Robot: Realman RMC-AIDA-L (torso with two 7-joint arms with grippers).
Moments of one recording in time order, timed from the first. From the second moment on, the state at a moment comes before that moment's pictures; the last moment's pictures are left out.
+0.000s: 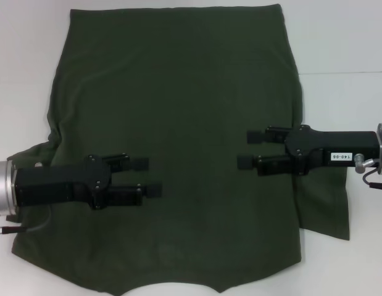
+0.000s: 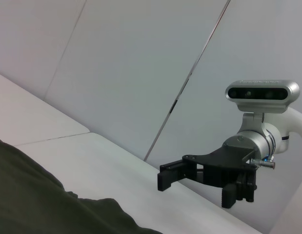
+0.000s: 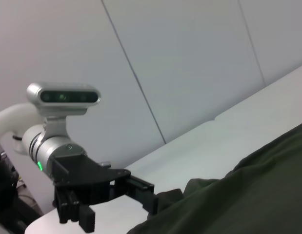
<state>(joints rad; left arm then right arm) -0.58 -1.99 0.73 0.49 1.89 1.71 -1.51 0.67 1.99 -0.72 -0.49 -1.93 -1.60 1.54</state>
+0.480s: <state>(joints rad) -0.58 -1.98 0.73 0.49 1.89 1.71 -1.50 0.67 1.98 -0.70 -0.48 -1.93 -1.58 1.56</state>
